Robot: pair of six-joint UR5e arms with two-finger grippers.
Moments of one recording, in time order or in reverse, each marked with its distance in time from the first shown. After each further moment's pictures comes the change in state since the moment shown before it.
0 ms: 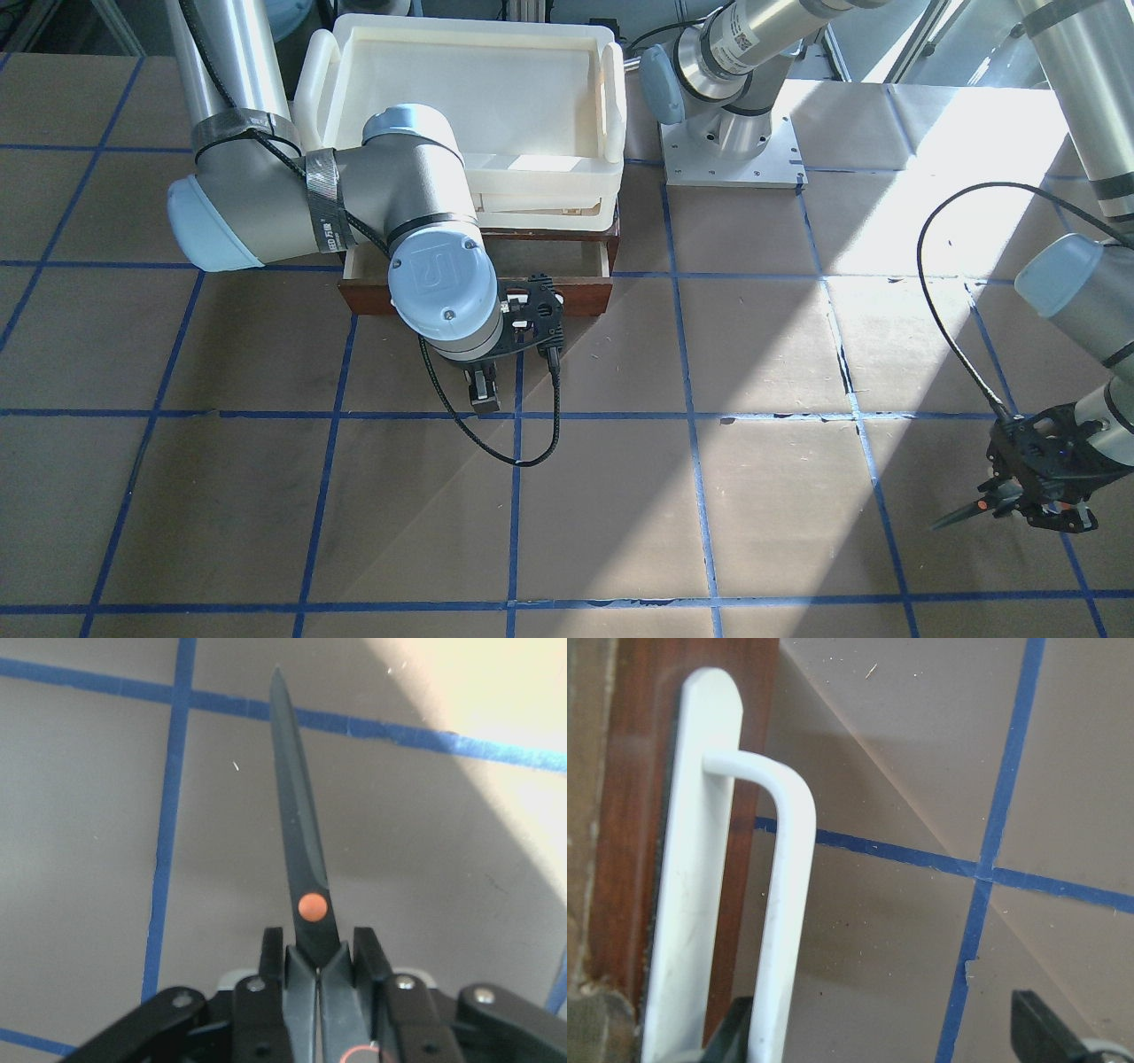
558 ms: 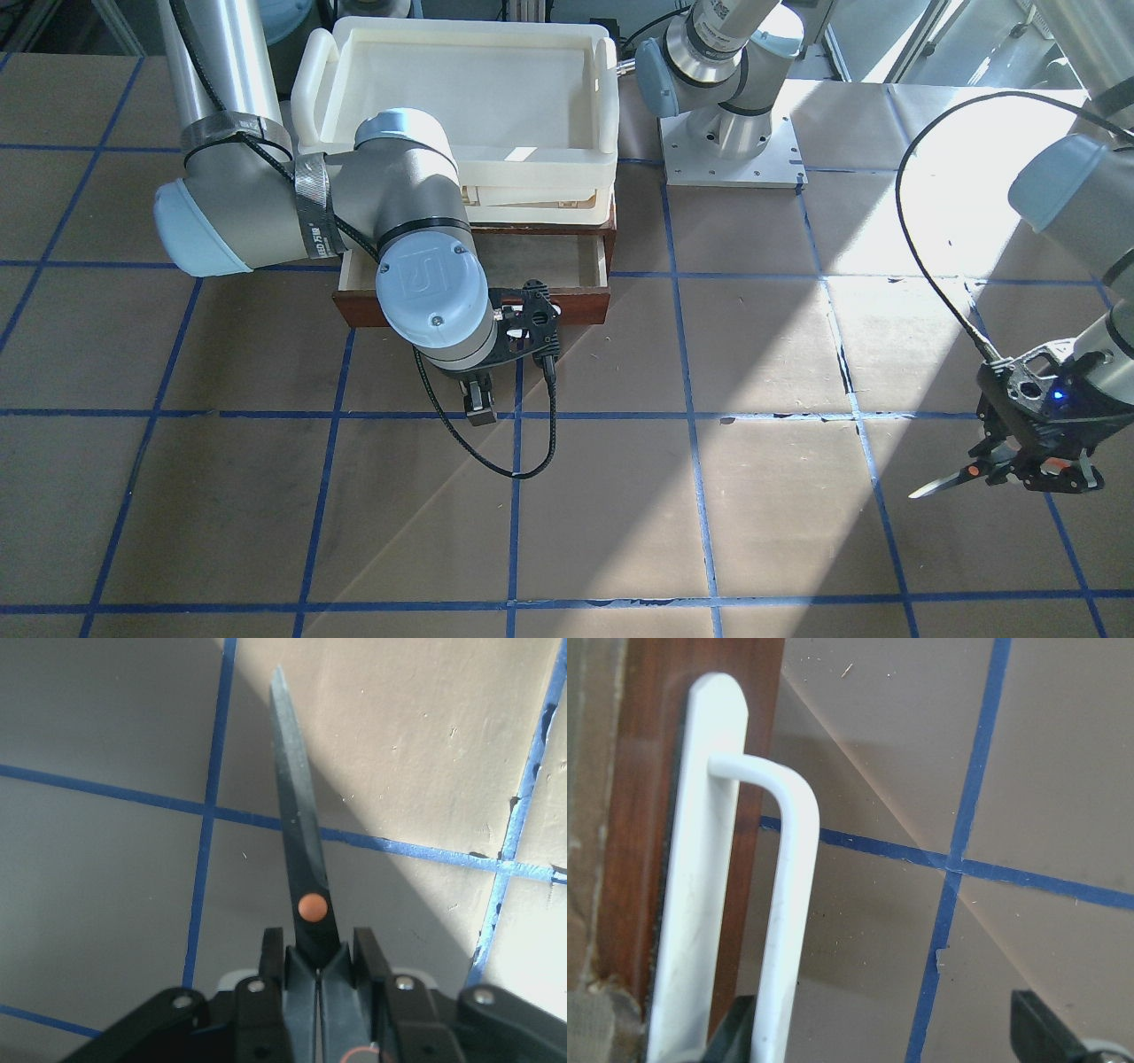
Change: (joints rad) left arm -0.089 0.154 -0.003 -0.114 0.005 -0.083; right arm -0.015 0.008 -0.022 -0.018 0.000 -0.021
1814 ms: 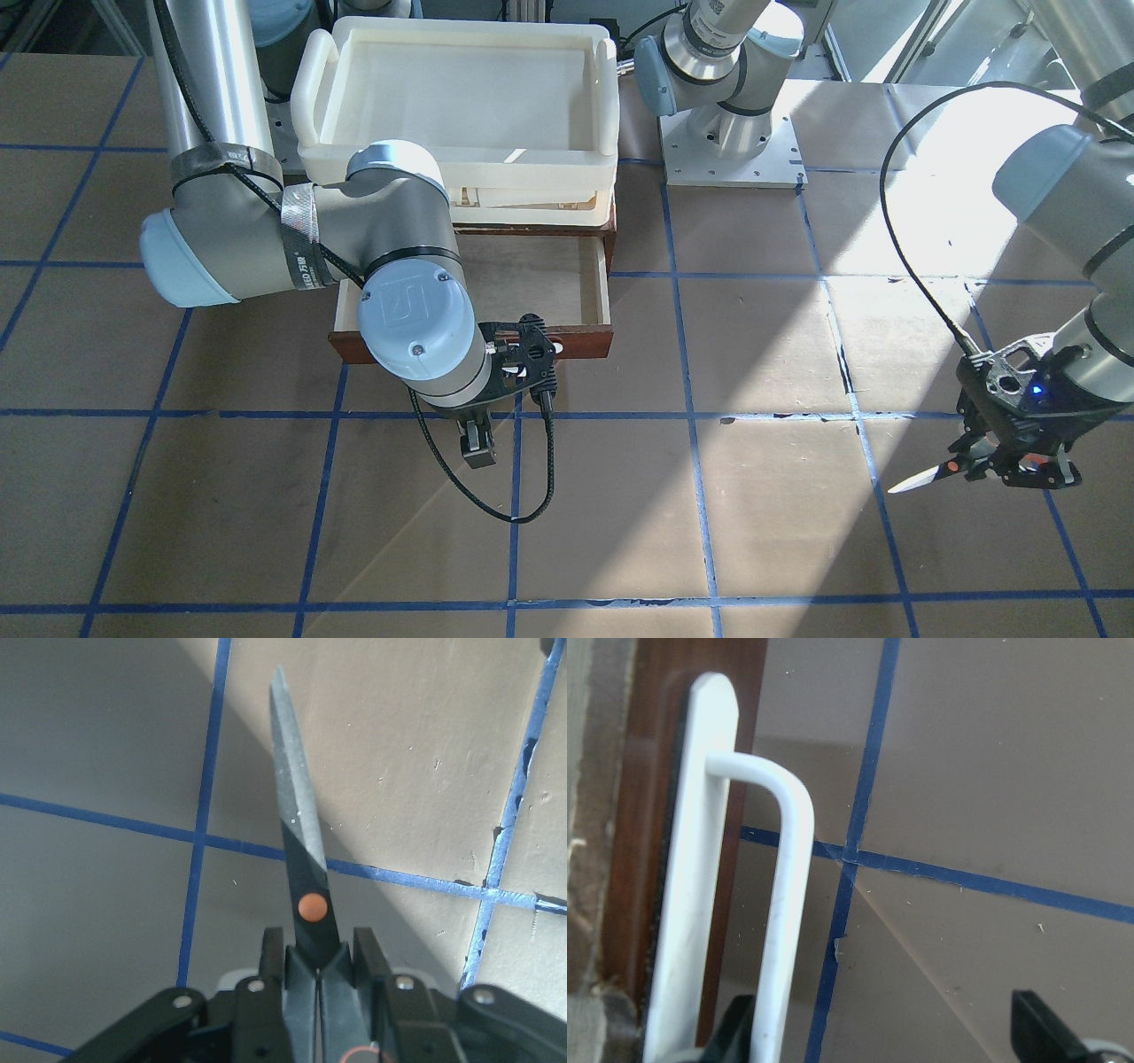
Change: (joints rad) left arm -0.019 0.006 -0.010 -0.009 -0.010 -0.019; right arm -0.022 0.056 -0.070 -0.072 0.013 -0.016
